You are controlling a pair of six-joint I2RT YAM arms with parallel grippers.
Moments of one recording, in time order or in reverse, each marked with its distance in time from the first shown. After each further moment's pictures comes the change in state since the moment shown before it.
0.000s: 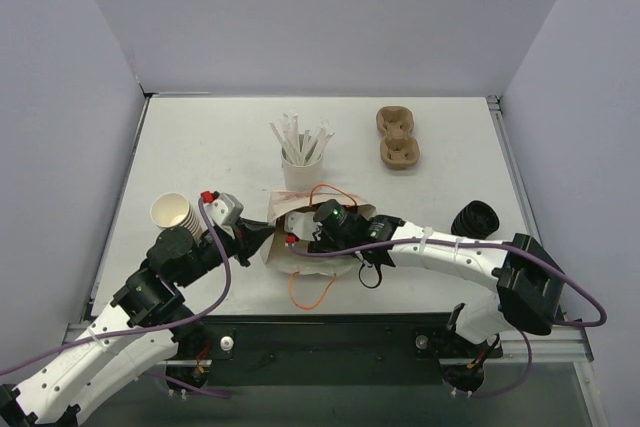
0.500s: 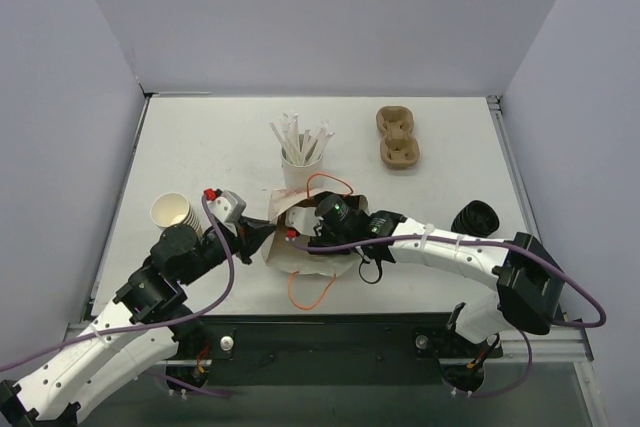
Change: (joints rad) left arm 0.000 0.029 0.005 0.003 -0.022 -0.001; right arm -0.026 0.002 0.014 -0.005 -0.026 0.011
